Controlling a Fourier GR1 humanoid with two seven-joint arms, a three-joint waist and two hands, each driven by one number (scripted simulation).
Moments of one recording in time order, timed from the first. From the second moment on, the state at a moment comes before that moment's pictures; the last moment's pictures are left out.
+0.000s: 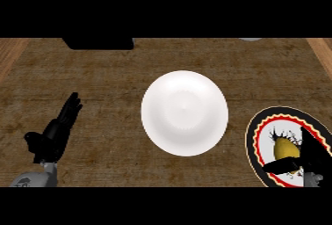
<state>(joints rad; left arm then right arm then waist) -0.06 0.29 -0.04 -1.34 0.11 0.03 -0.12 0.04 -0.41 0.13 -1.62 0.60 -0.05 1.05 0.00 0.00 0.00</state>
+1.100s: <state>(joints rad) -0.01 0.27 0.03 -1.35 0.08 -0.01 -0.14 0.55 -0.26 0.36 -1.94 1.05 -0.35 0.86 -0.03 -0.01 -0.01</state>
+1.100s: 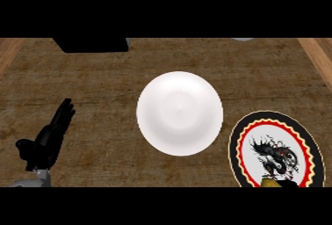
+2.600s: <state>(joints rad) -0.08 0.25 0.04 -1.36 0.06 -0.03 -0.09 0.50 -0.06 0.94 -2.37 1.91 -0.13 1.01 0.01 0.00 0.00</state>
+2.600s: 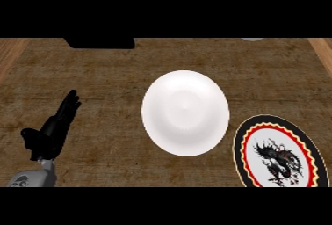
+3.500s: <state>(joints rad) -0.07 0.23 0.02 -1.35 0.04 -0.04 -0.12 -0.33 -0.01 0.56 -1.79 1.41 -0.09 1.10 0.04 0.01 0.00</state>
